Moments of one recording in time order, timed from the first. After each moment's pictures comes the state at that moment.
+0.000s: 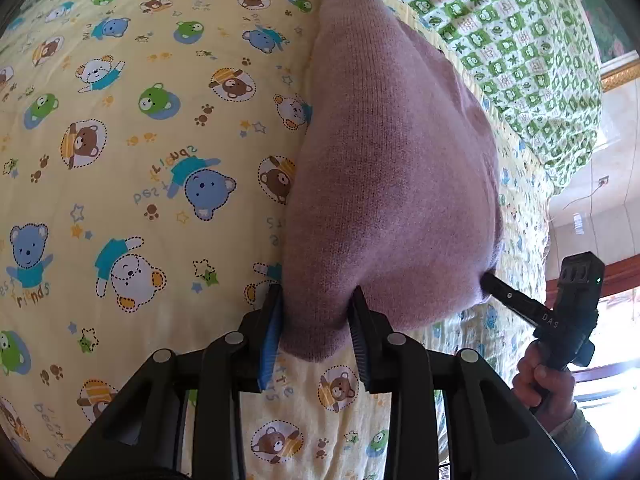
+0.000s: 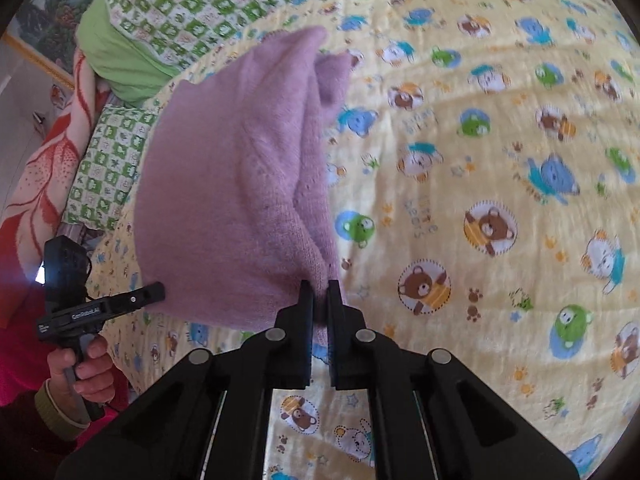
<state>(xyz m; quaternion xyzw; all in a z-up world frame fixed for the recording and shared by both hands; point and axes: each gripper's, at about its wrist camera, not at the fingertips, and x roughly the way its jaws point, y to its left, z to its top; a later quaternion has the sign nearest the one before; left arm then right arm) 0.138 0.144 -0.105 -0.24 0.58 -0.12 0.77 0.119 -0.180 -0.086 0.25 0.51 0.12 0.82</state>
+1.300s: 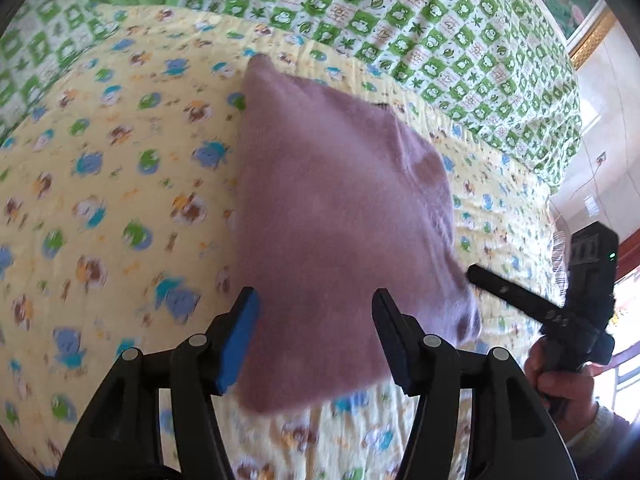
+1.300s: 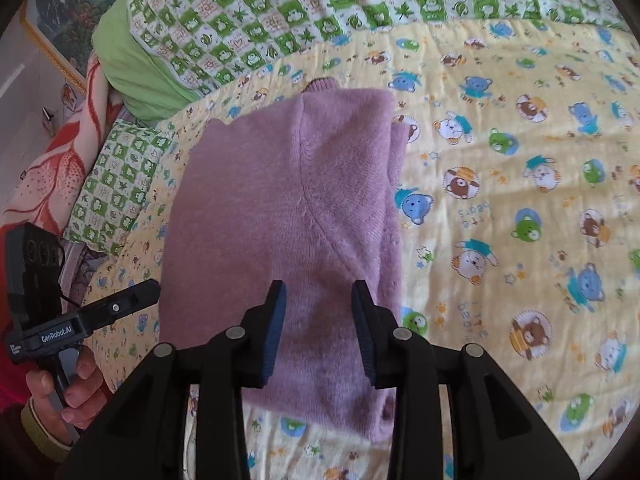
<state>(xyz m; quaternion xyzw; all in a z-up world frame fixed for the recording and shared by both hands) 0.159 0.117 -0.038 -0.16 0.51 -0.11 0.84 0.148 -0.154 -0.042 0.22 0.45 0.12 0.86</state>
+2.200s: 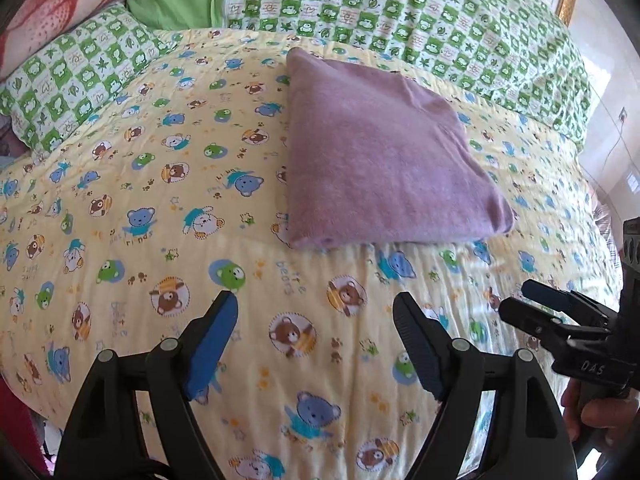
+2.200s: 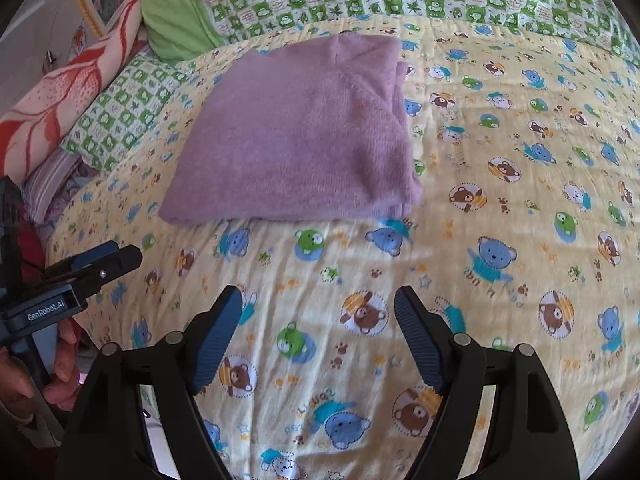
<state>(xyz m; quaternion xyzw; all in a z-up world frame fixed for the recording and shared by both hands) 0.021 0.122 -0.054 -0.06 0.46 -0.04 0.88 0.021 -0.092 -0.065 0.12 0.45 0.09 0.88</state>
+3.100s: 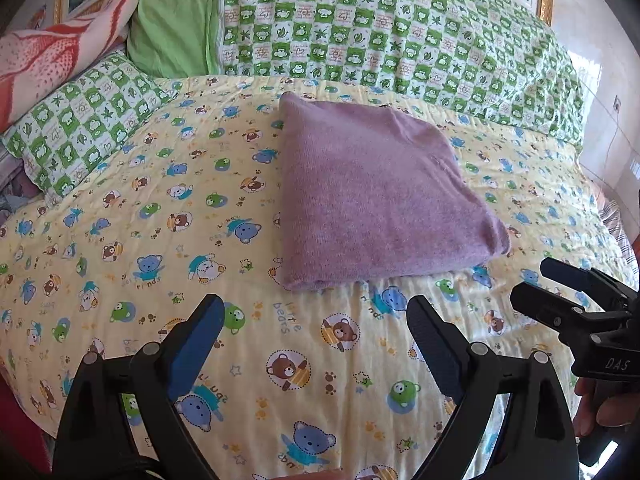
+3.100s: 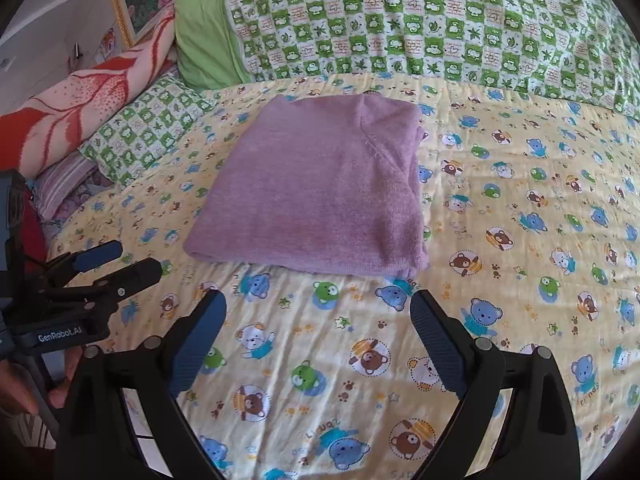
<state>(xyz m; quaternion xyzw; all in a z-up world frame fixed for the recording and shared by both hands) 0.021 0.110 -0.041 -0.02 0.40 -0.03 0.92 0.019 -0.086 -0.037 0.09 0.38 0.10 0.92</state>
